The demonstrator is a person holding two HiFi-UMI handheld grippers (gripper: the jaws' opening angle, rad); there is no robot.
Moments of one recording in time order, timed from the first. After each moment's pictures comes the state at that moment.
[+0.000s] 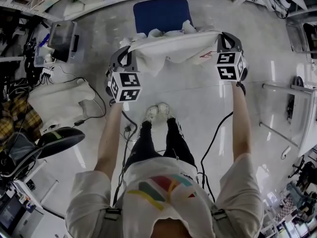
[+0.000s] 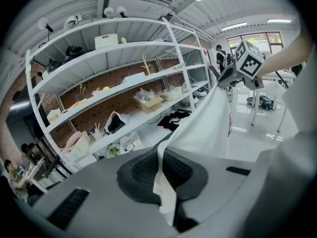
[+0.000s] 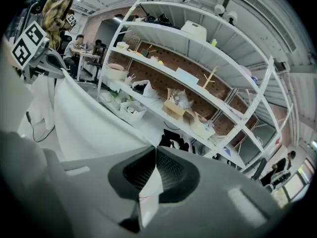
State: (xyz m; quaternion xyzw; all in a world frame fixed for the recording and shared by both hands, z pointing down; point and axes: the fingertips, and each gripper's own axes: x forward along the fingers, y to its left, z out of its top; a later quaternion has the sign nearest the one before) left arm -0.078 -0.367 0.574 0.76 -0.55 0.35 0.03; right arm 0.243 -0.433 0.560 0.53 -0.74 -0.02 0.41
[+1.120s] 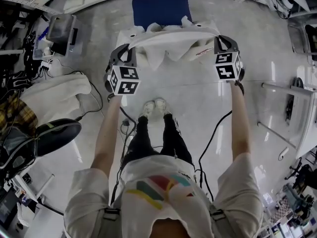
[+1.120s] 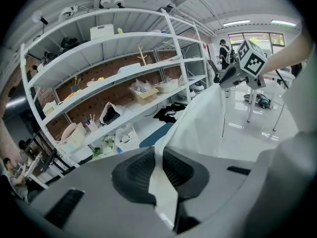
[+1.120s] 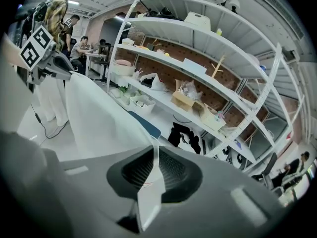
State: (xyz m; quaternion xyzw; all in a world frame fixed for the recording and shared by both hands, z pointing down) left arm -0.065 -0.349 0.614 0.75 -0.53 0.38 0.07; right arm 0.255 -0.406 0.608 0.48 -0.76 0.02 0.43
